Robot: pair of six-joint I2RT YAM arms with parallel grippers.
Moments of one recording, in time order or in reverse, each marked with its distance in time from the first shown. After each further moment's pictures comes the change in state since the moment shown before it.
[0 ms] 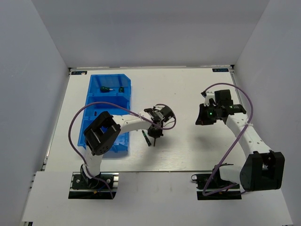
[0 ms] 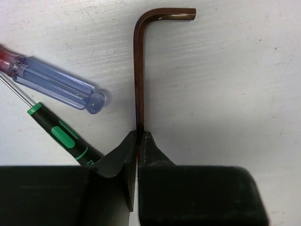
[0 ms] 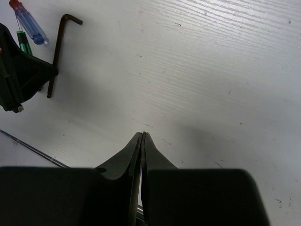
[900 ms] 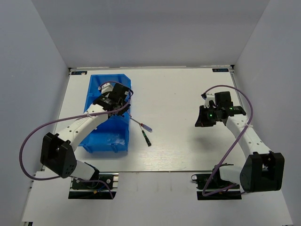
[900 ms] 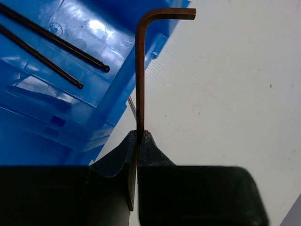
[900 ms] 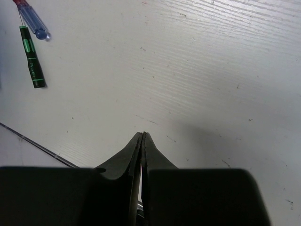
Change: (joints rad) left arm 0.409 -0.547 -0.169 -0.013 -0.165 -0.317; right arm -0.010 -0.014 -0.032 0.005 -0.028 0.010
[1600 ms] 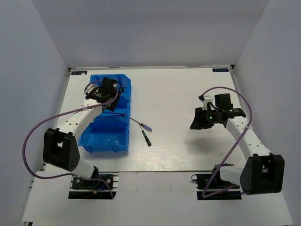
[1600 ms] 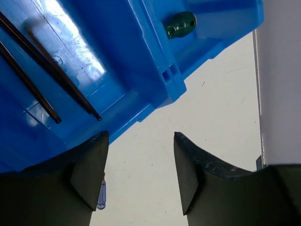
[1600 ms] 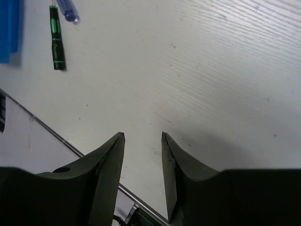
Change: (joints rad) left arm 0.208 0.069 0.000 0.091 0.029 -0.313; right arm 0.002 -0.031 -0.039 0.015 -0.114 -0.063
